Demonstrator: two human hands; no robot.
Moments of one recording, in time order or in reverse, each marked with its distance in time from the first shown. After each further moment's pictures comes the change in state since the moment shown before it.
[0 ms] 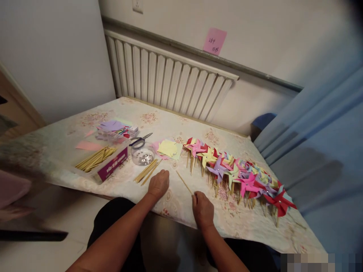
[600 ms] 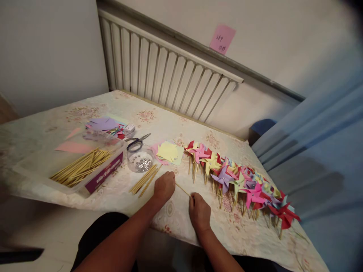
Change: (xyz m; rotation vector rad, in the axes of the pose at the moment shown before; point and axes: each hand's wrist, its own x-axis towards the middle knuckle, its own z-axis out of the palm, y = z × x) left_hand 0.038 0.006 0.009 -0.180 0.000 -0.051; right_hand 0.036 -0.028 0.018 0.066 -0.002 0.054
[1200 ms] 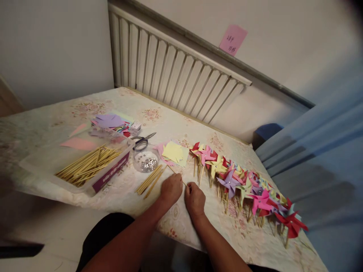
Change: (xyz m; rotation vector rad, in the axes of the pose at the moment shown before) left_hand -0.002 0.007 -0.016 -0.178 -0.105 -0.054; right_hand 0.048 -0.043 0.018 0.061 -0.010 0.060
